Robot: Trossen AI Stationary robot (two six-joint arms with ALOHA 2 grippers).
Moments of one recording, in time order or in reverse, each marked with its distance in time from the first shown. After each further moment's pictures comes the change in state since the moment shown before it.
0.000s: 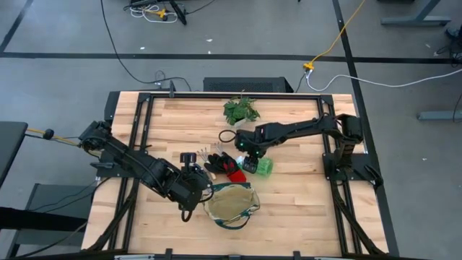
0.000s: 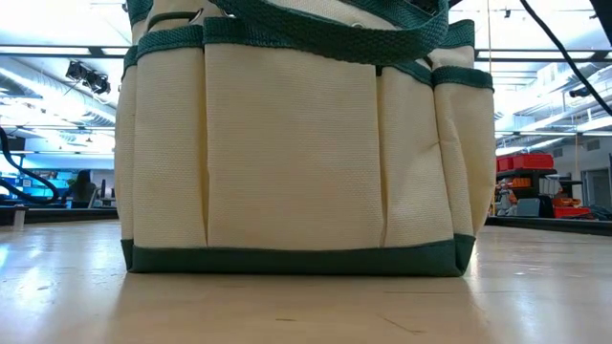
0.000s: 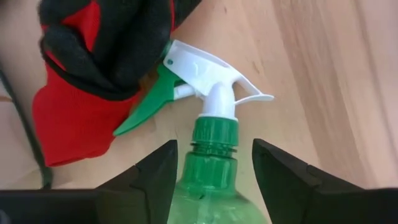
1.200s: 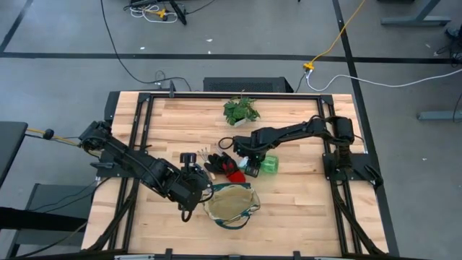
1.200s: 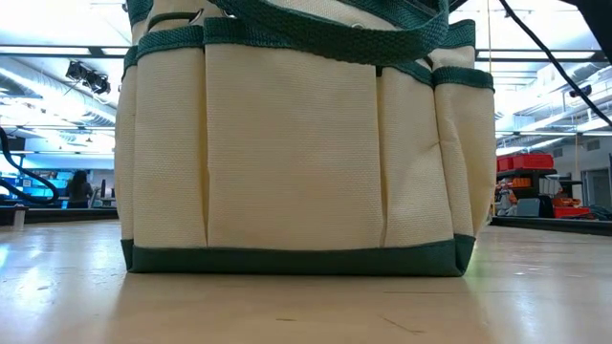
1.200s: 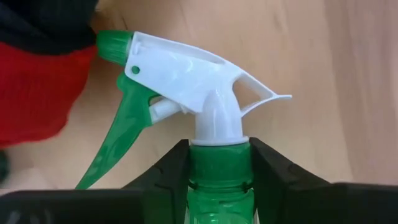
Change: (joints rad) left arm 0.000 0.000 0.000 -0.001 0.011 0.000; right arm 0.015 0.093 0.020 -0.061 -0.013 -0.026
